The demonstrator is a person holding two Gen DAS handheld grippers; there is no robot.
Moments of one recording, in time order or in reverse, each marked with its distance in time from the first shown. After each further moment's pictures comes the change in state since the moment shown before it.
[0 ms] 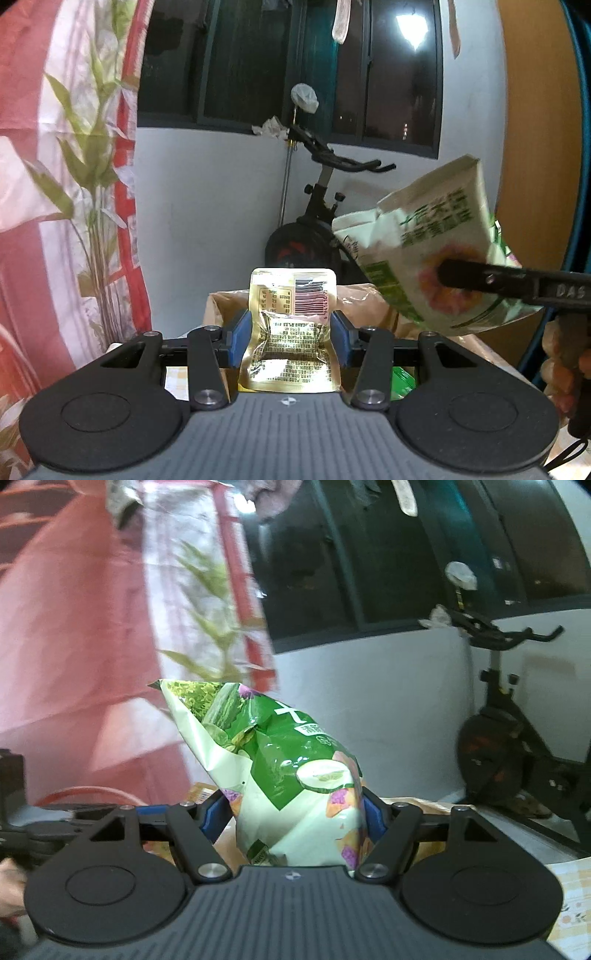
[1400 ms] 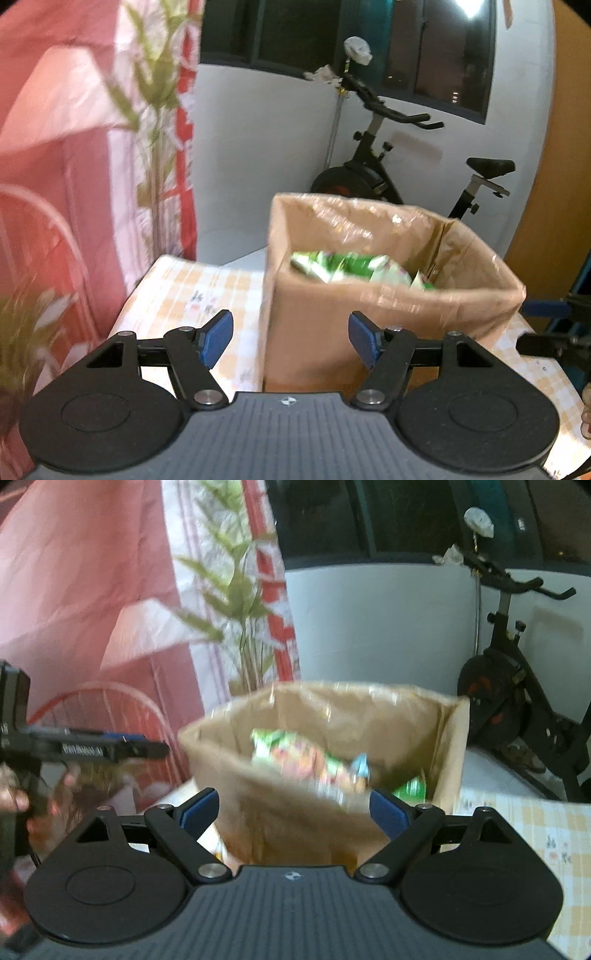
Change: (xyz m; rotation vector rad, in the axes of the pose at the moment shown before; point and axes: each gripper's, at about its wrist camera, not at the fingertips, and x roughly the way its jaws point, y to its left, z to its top) left arm -0.052 0.036 -0.059 -0.120 0.180 0.131; right arm -0.035 0.007 -0.067 -0.068 0.264 0.019
